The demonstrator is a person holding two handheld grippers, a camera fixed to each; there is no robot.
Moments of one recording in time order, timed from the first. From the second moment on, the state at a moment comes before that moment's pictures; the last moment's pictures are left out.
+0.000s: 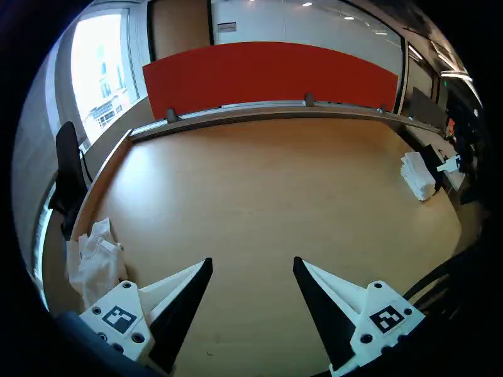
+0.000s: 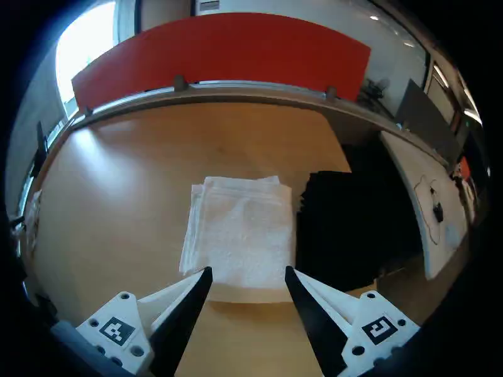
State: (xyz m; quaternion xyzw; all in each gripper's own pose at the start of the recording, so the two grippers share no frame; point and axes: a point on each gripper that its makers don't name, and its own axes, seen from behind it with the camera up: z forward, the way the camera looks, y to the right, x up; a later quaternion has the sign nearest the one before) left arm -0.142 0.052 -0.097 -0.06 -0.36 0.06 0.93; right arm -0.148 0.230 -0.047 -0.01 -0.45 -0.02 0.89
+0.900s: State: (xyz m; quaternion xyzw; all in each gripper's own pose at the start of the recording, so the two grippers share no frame) left arm -0.077 0.032 -0.044 -0.03 -0.28 0.05 0.96; right arm -0.032 0.195 -0.022 -0.10 -0.18 0.01 0.98
